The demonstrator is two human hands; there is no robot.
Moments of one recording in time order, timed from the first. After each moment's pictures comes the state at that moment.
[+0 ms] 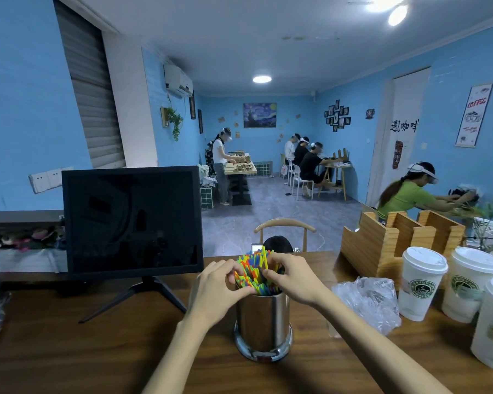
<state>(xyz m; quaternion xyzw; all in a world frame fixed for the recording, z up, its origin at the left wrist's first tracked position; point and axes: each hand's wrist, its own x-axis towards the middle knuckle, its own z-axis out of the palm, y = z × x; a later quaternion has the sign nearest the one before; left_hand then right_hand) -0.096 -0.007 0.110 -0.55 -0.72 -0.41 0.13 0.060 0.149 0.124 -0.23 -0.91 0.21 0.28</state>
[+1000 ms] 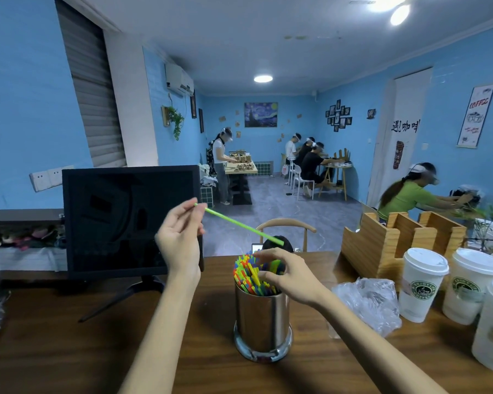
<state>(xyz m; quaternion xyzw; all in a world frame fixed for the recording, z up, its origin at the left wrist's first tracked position) -0.101 -0.006 0.203 -0.27 -0.41 -0.87 -0.03 0.064 0.142 0.127 -0.21 -0.87 0.33 0.29</state>
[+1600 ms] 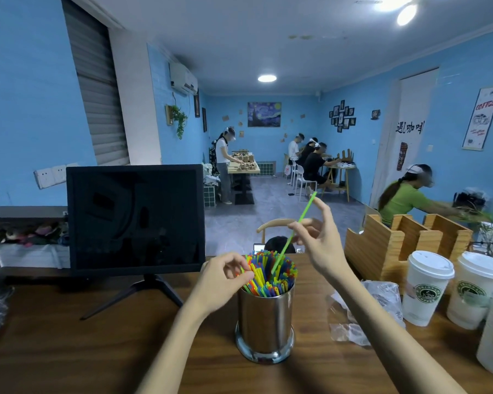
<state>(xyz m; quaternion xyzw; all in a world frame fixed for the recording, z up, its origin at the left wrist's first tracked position) -0.099 -0.003 0.135 -0.53 -0.67 -0.51 -0.08 0.078 0.159 0.178 -0.16 -0.73 0.43 0.52</state>
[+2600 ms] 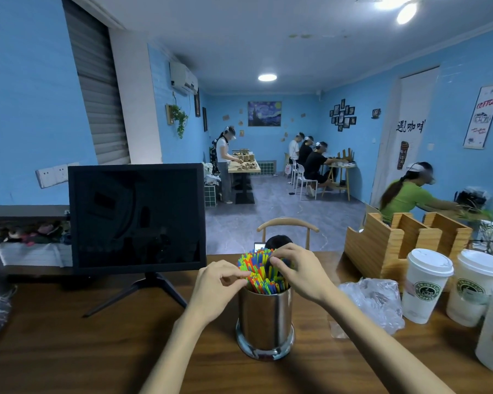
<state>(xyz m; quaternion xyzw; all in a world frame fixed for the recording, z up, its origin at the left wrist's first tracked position) -0.105 -0.006 0.105 -0.54 -0.68 -0.50 0.01 0.063 0.160 0.124 -0.23 -0.90 0.17 0.34</state>
